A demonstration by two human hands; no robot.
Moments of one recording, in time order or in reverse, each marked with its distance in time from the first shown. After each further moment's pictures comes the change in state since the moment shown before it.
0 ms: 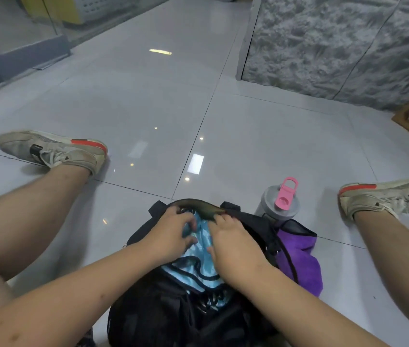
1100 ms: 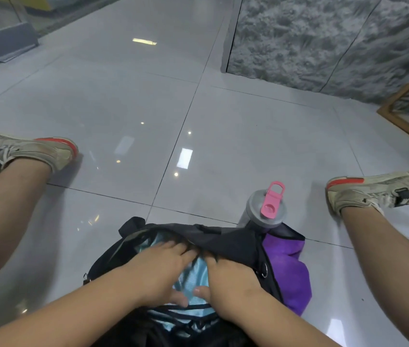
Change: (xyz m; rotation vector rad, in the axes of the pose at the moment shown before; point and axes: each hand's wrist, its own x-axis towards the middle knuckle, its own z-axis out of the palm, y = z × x) left_hand -0.001 0.028 0.007 0.549 -0.454 0.255; right_hand -0.002 0.032 0.035 0.080 -0.351 0.157
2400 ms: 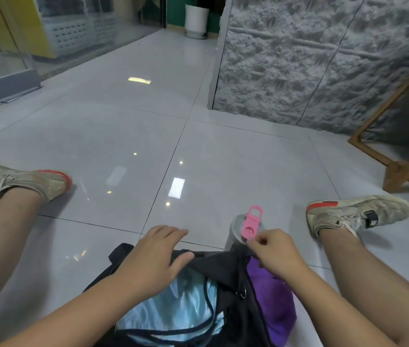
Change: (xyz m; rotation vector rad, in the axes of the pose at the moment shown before) left_hand -0.002 0.011 -0.042 -0.248 0.524 -0.149; right_hand -0.003 0.126 -0.063 0.655 0.580 0.241
